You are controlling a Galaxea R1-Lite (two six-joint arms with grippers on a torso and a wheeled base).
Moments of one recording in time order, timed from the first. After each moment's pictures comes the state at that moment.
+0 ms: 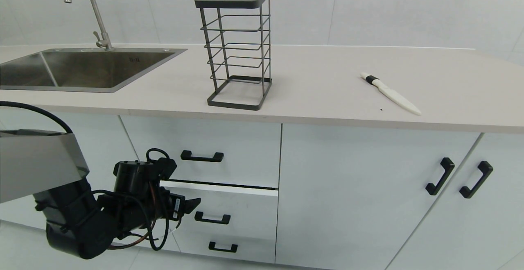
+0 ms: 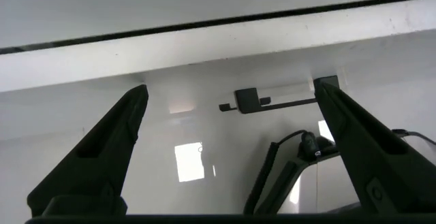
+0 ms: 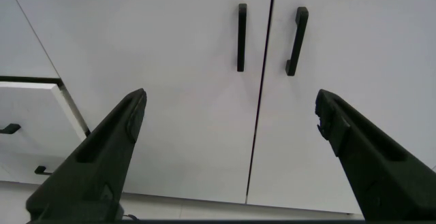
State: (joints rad) left arm -0.20 2.11 -0.44 -0.97 -0.09 0.03; right arm 0.00 0.00 0.00 0.00 0.02 0.01
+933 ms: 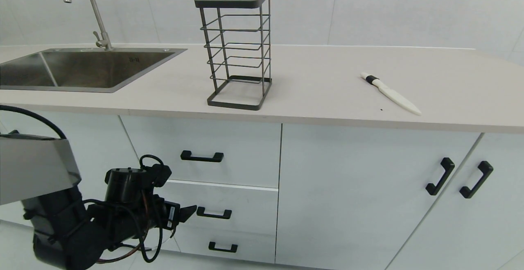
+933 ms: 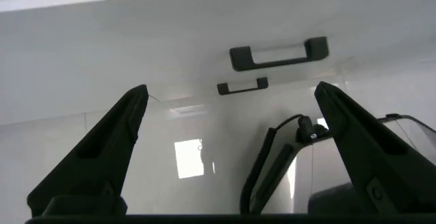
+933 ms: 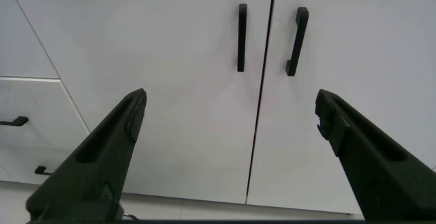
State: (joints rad) left arm -0.19 2.06 -0.33 -1.03 -0.09 0.02; right arm 0.00 0.00 0.00 0.00 0.02 0.01
